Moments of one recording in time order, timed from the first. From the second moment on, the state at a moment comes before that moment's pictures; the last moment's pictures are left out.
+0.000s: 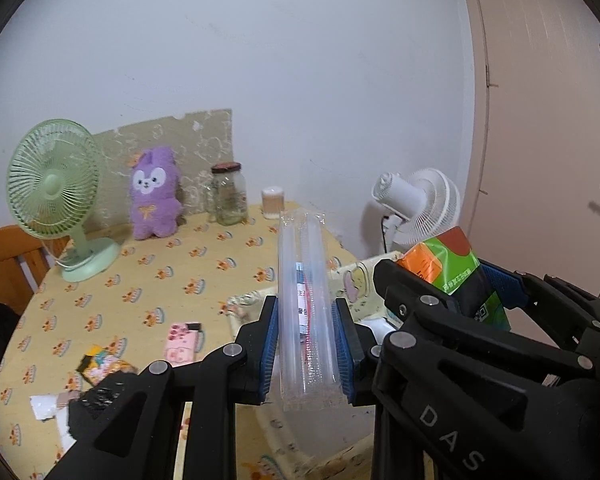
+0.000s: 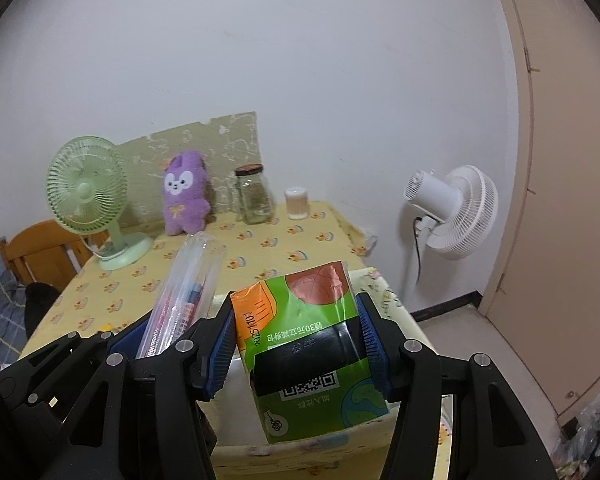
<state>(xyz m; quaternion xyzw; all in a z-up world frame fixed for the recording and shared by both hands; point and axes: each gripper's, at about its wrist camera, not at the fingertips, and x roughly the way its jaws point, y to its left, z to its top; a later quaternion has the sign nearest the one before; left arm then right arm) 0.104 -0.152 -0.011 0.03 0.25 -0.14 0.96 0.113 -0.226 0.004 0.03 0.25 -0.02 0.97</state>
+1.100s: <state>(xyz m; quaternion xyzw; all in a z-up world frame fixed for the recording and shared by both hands) 0.144 -0.180 -0.046 0.08 0.30 -0.17 0.93 0.149 -0.254 -0.040 0.06 0.31 -0.06 0.95</state>
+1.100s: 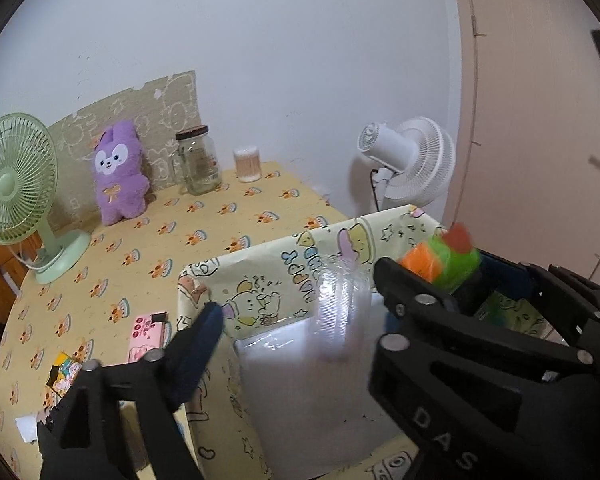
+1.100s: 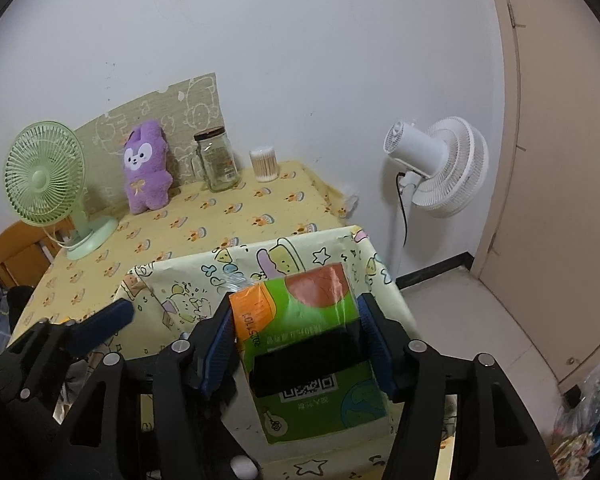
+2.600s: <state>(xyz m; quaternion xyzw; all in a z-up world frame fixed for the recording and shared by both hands) 0.061 -0.117 -0.003 0.06 0.24 -0.15 0.96 0.071 -0.185 0.016 0.00 0.23 -0.04 0.97</state>
